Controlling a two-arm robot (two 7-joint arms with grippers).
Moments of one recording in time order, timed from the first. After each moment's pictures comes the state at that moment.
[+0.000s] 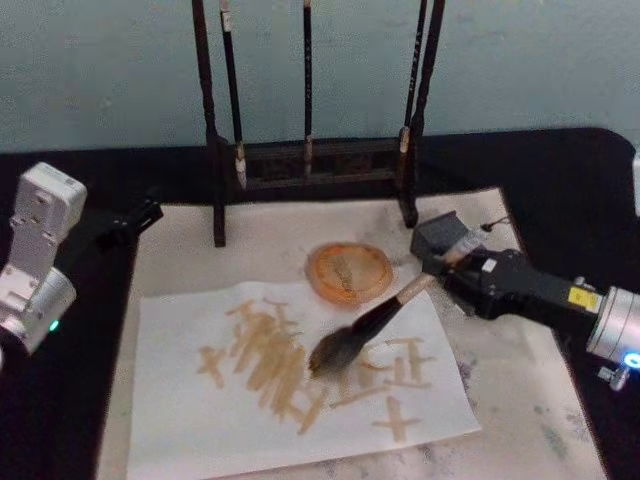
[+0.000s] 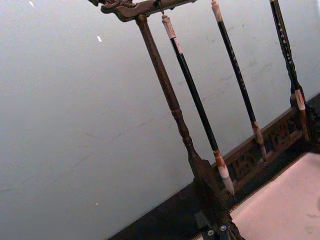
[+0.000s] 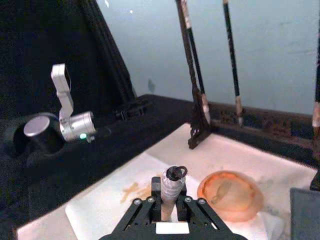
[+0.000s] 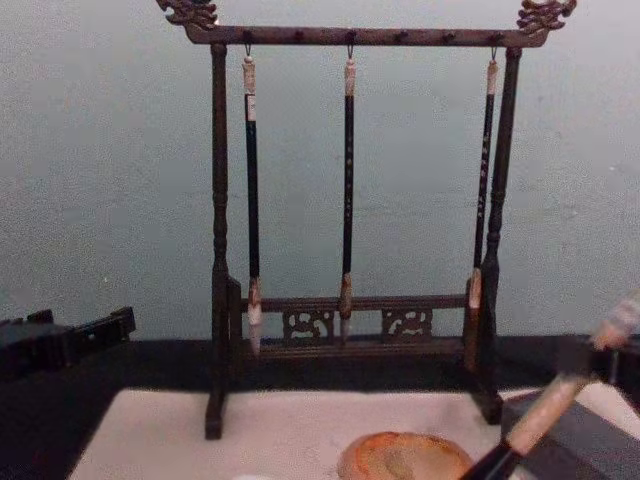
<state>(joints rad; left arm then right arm) -0.20 0.60 0.45 -1.41 -0.25 -0.12 0.03 0.07 0.76 -0.41 -1.68 0.92 0.11 0.62</state>
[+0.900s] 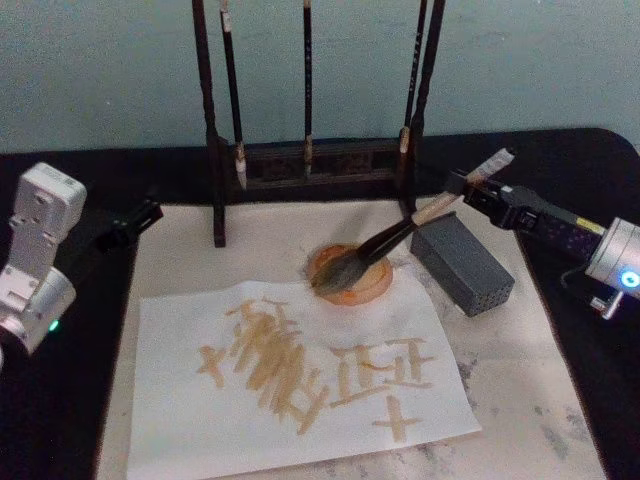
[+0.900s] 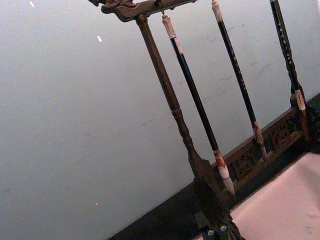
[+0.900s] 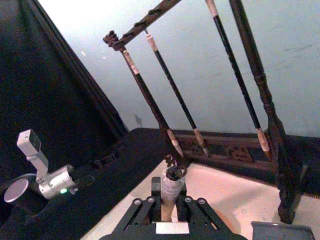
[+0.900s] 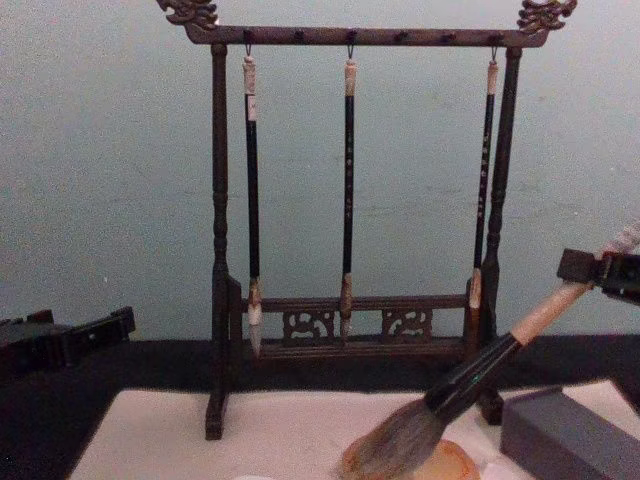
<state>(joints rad) -0.20 0.60 0.45 -1.41 -0.25 -0.12 0.03 0.31 0.66 -0.44 -1.38 1.11 0.19 0.69</state>
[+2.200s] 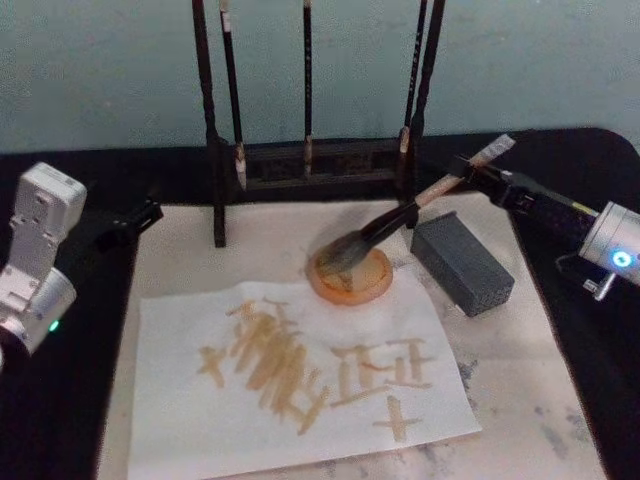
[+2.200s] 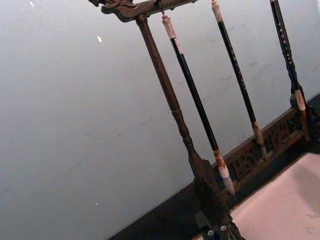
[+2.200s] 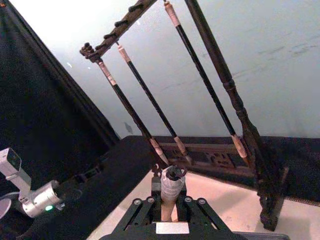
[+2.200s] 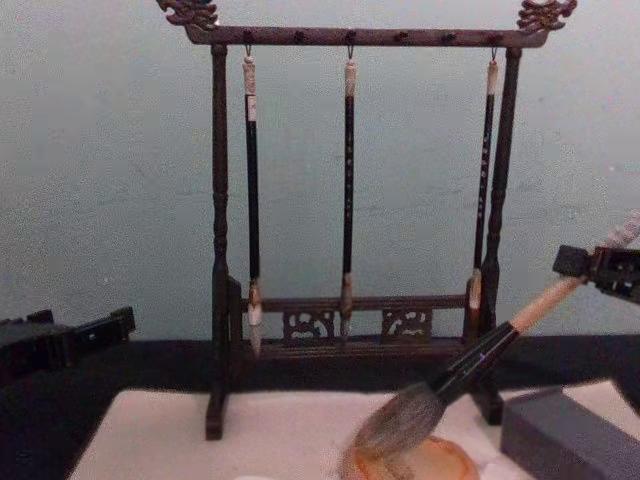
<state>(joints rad) -0.20 0.60 0.45 -1.41 -0.25 -0.12 0.03 0.41 0.63 -0.49 -1.25 1.16 0.20 0.69</state>
